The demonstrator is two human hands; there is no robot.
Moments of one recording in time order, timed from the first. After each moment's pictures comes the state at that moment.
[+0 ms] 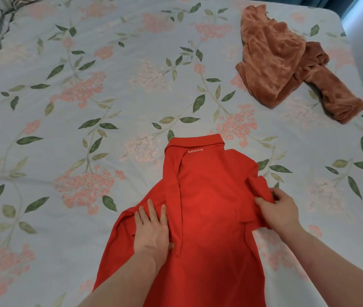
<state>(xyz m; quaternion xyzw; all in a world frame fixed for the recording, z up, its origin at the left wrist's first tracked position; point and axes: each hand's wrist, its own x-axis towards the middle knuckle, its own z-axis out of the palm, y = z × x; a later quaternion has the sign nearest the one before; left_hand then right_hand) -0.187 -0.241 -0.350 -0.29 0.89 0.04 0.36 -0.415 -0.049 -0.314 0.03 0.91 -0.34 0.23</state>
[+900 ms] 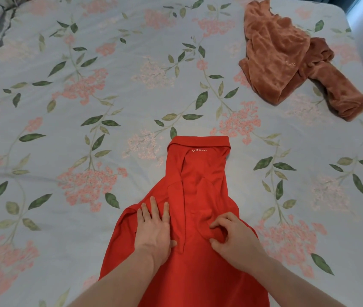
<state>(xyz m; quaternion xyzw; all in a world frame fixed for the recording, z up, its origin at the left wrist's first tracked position) -0.182 -0.244 -0.343 -0.28 0.89 0.04 0.36 -0.319 -0.060 -0.336 -0.33 0.86 -0.19 0.35</state>
